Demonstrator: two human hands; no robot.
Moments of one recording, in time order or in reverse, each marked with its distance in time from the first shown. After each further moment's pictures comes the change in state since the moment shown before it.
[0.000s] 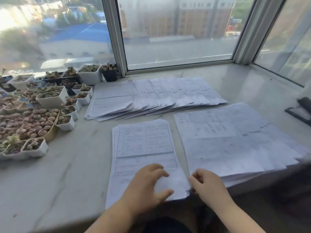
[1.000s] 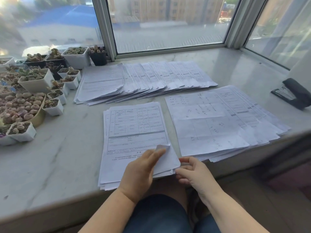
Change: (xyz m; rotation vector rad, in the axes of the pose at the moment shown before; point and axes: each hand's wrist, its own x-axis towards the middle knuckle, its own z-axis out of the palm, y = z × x) left_hand -0.021 0.012 0.027 0.054 0.289 0.140; right_hand -0.031 0.016 0.028 0.816 -0.135 0.161
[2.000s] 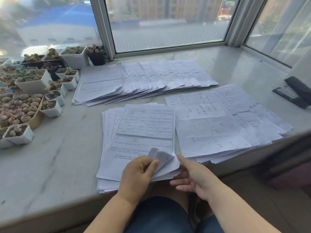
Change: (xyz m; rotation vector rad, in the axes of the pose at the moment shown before) left_hand 0.001 -0.010 0.007 -0.321 0.037 -0.349; right_hand 0.012 -0.017 0.005 0.026 -0.089 0.358
